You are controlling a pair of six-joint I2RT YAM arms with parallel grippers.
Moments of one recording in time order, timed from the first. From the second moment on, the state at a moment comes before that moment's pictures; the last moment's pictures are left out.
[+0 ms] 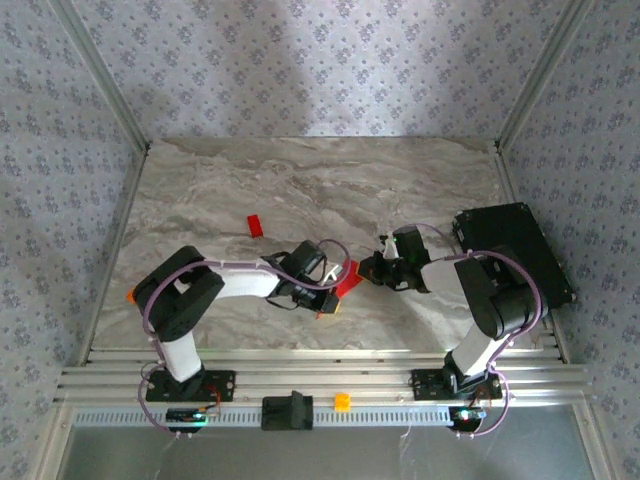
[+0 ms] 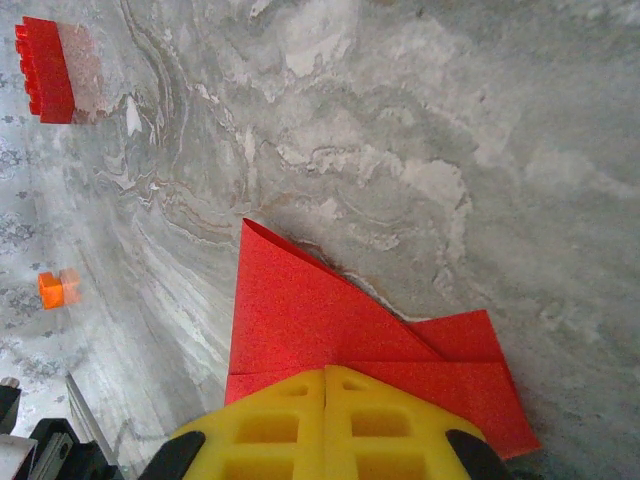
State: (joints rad) left arm -0.88 1.76 0.85 -0.15 0.50 -0.49; right arm 0.36 1.66 0.55 0.26 -0.58 0.77
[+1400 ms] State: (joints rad) left arm -0.88 1.88 1.04 -0.21 0.41 -0.48; right arm 0.36 1.67 0.57 0.23 -0.58 0.77
